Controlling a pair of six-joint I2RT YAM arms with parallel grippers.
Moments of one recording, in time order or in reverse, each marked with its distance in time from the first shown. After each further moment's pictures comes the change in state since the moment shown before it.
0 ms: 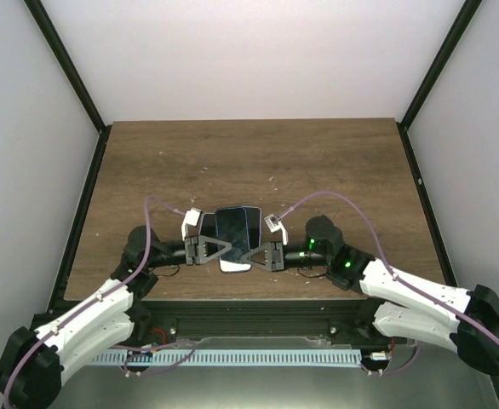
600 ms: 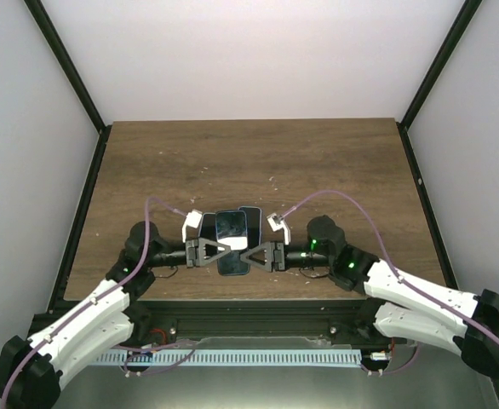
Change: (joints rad) left arm 0.002 -0.059 0.060 -0.265 -0.005 0.194; right arm 0.007 -0.030 0.009 -0.059 0.043 -0.032
